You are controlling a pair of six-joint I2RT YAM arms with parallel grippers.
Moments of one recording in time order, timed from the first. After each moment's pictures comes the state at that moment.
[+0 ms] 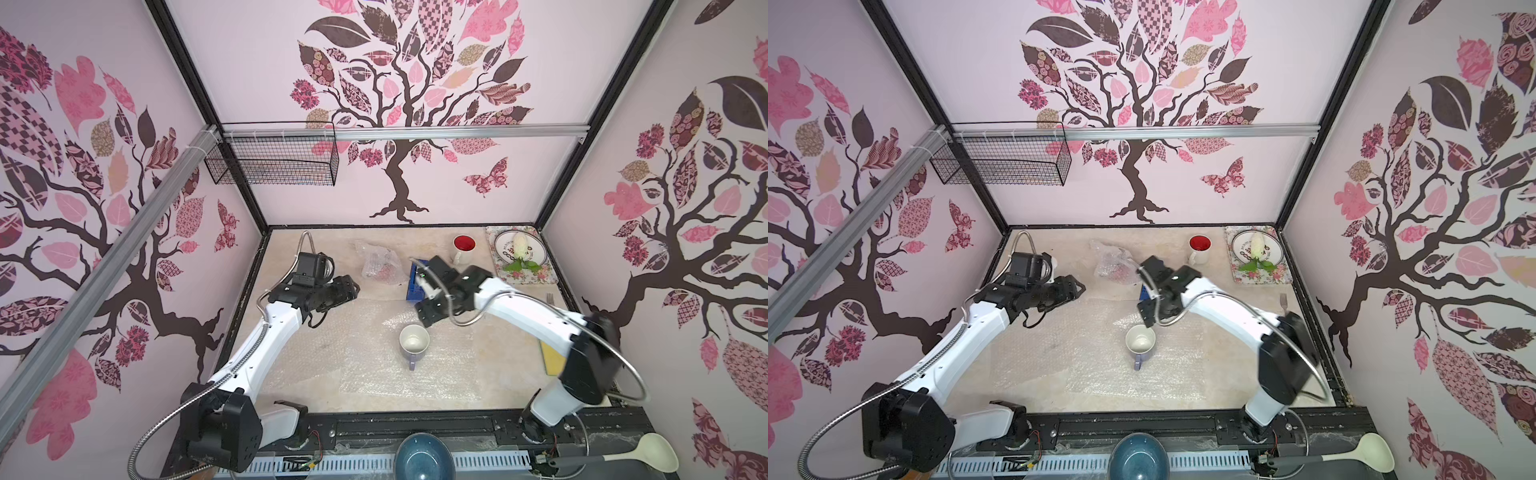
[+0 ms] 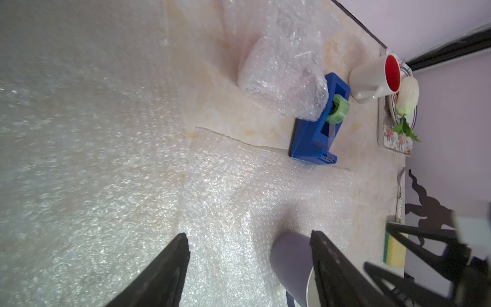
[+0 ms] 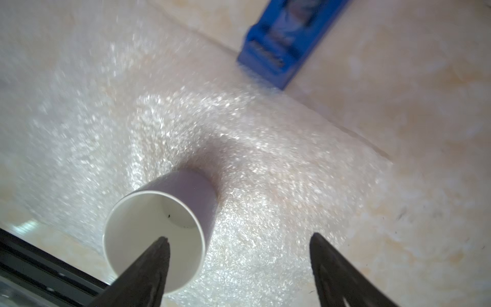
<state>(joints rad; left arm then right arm) -0.26 1.26 1.03 -0.64 0.27 -0.55 0.65 1.45 1.24 -0.96 0.02 0.37</state>
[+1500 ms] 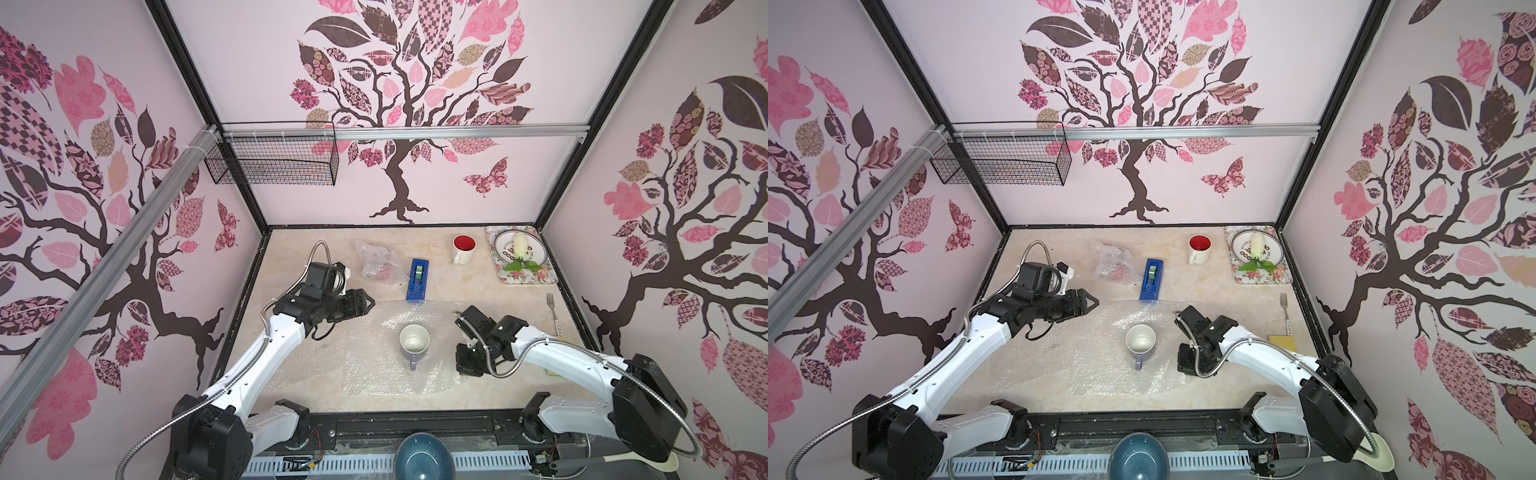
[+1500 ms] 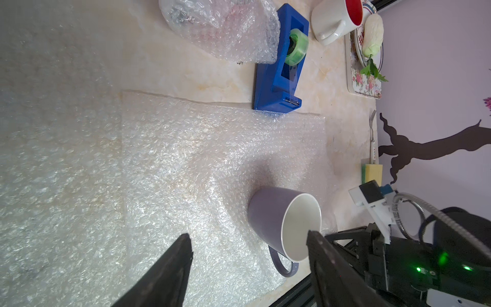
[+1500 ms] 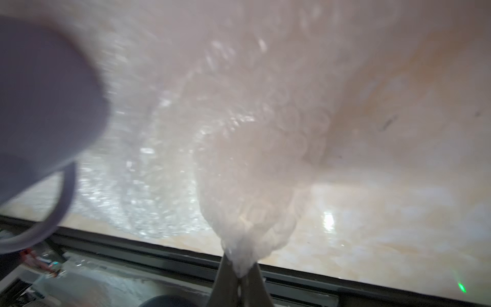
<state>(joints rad) -0.35 1.17 0.95 -0.64 0.38 -0.53 0.70 1.25 0.79 -0.84 -0.24 0.85</state>
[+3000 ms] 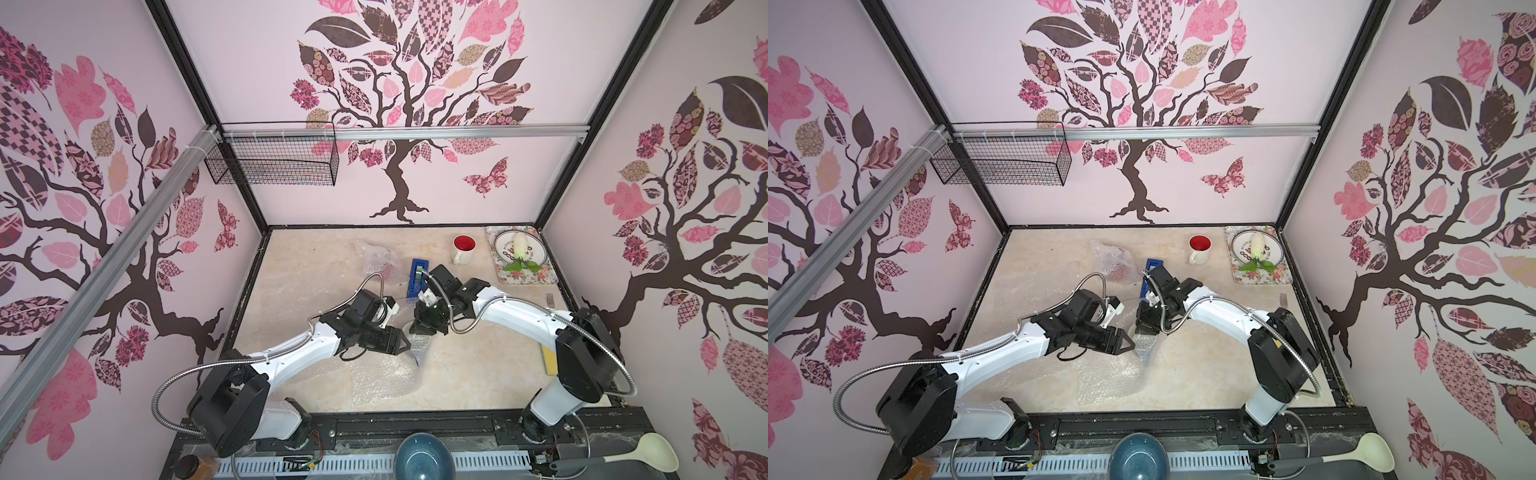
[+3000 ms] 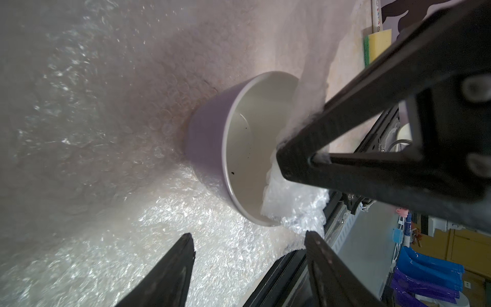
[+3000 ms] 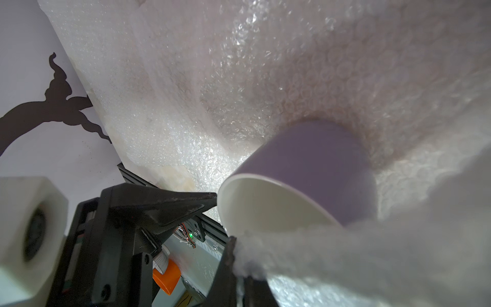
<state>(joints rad) -0.68 1.38 0.77 -0.36 0.50 -0.47 0.70 1.64 1.16 -0.64 -0.49 0.92</state>
